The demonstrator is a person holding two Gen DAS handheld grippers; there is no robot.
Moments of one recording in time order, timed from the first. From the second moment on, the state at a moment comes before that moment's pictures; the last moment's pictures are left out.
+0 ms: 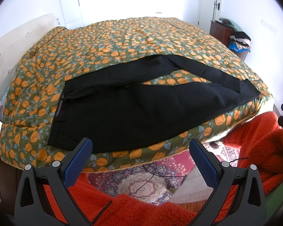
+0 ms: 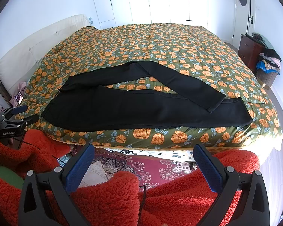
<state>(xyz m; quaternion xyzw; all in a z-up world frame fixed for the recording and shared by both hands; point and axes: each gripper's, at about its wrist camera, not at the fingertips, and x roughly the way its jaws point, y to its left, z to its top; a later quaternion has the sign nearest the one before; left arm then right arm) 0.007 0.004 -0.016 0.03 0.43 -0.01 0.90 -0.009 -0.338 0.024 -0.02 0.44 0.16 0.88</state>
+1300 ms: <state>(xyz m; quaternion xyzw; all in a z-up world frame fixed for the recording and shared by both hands) 0.006 0.001 -0.011 0.03 0.43 -0.01 0.90 -0.008 -0.337 0.023 -0.02 0.44 0.16 0.88</state>
